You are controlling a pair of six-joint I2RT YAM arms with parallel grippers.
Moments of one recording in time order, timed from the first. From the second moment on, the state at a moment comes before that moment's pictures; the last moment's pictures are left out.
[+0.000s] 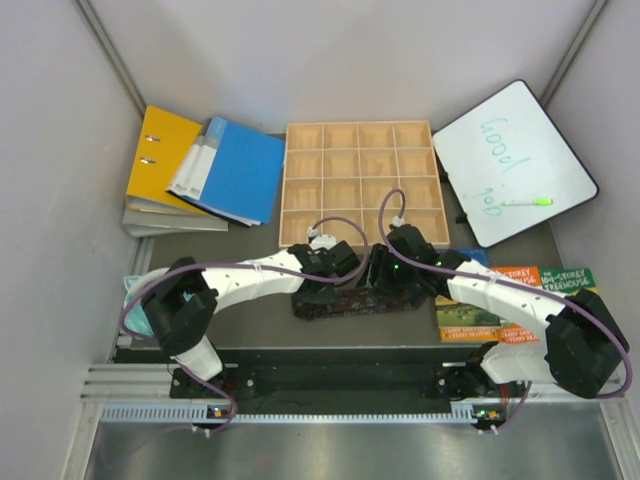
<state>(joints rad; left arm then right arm) -0.98 1.63 1.07 -0.77 -0.34 -0.87 0.73 1.27 0.75 -0.36 -0.12 0.93</state>
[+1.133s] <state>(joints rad) -0.92 1.03 0.97 -1.07 -0.54 -0.97 0.96 1.56 1.08 -0.39 -0.11 0.93</state>
